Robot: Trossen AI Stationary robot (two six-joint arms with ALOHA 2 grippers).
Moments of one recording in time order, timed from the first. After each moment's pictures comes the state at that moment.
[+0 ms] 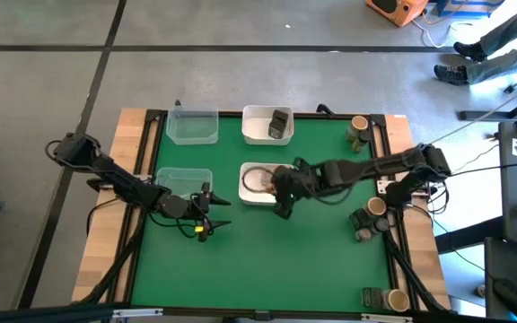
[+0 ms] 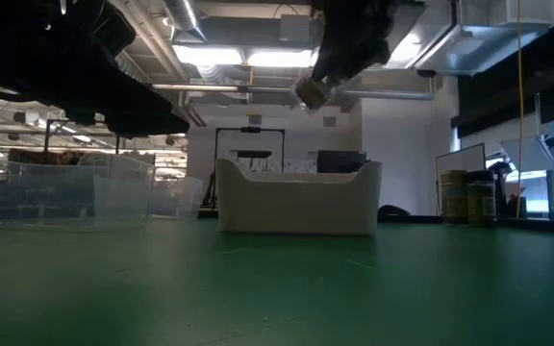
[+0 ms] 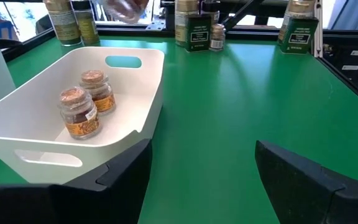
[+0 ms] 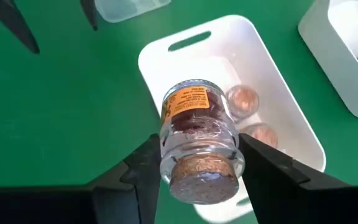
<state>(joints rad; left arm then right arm) -0.42 1.33 0.28 0.74 -0.46 -0.17 0.16 1.67 1.47 -0.81 0.28 0.47</state>
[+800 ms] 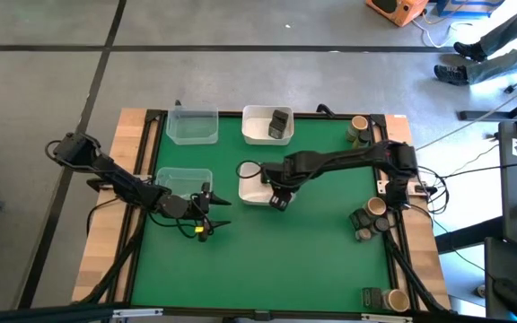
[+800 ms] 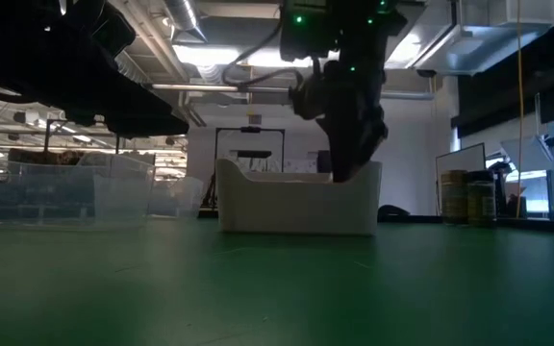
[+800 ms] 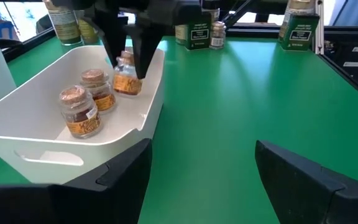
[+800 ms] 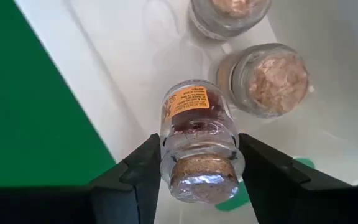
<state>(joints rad) -0.42 1.33 0.28 0.74 -0.46 -0.16 -0.02 1.92 1.47 -0.95 0.03 0.46</state>
